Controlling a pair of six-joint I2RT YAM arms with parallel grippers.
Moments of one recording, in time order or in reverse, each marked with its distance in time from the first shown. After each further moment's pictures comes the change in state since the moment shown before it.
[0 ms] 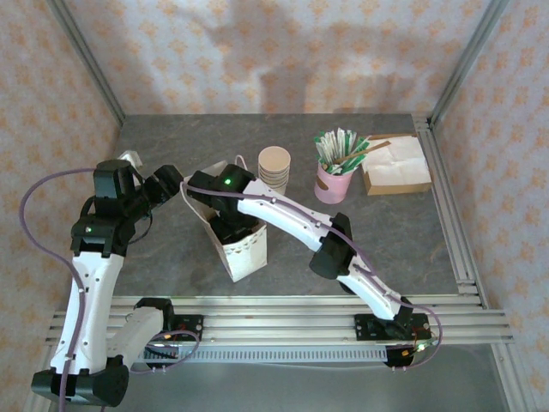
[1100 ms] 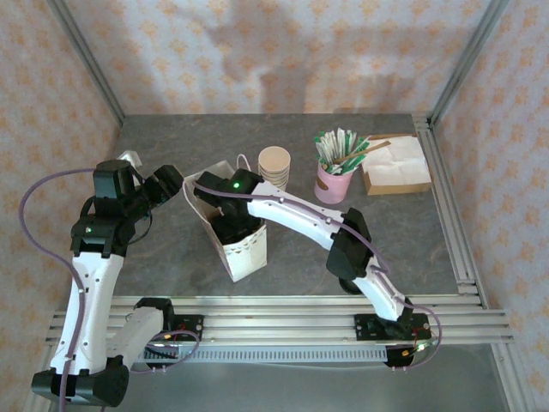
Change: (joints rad) left arm 0.000 -0.002 0.000 0.000 0.000 -0.001; right arm -0.011 -0.173 -0.354 0.279 0.000 0.032
